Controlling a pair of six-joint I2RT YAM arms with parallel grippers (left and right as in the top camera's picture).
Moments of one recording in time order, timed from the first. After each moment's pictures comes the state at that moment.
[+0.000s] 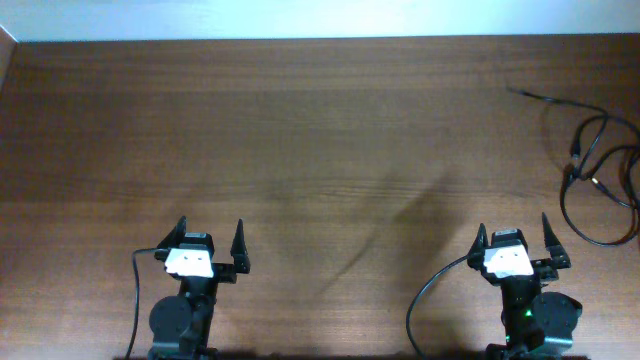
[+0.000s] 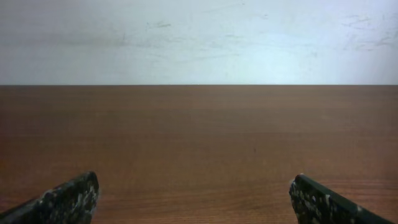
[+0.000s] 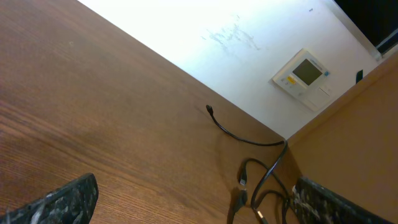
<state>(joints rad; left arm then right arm) -0.05 0.02 0.02 -0.08 0.01 -0.02 -0.13 0.01 0.06 -0.18 -0.03 -0.63</state>
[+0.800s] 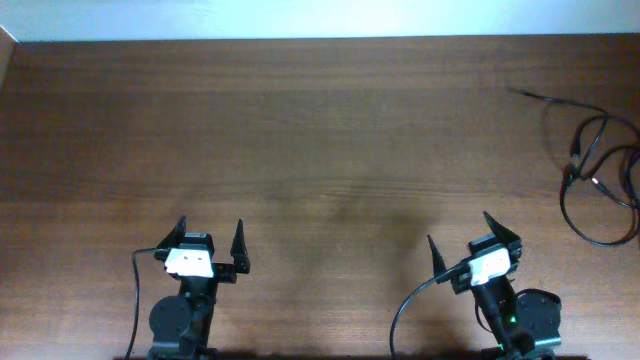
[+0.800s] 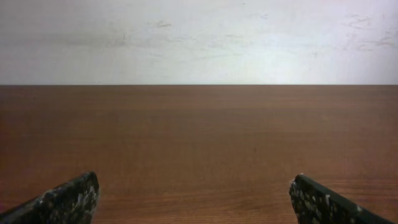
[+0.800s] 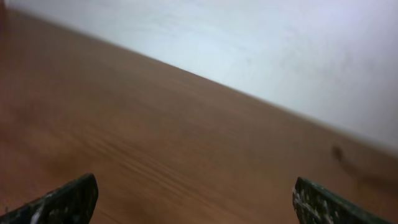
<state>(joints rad) -0.05 0.02 0.02 -0.08 0.01 -0.01 0.13 0.01 0.06 -0.17 -0.17 -0.18</state>
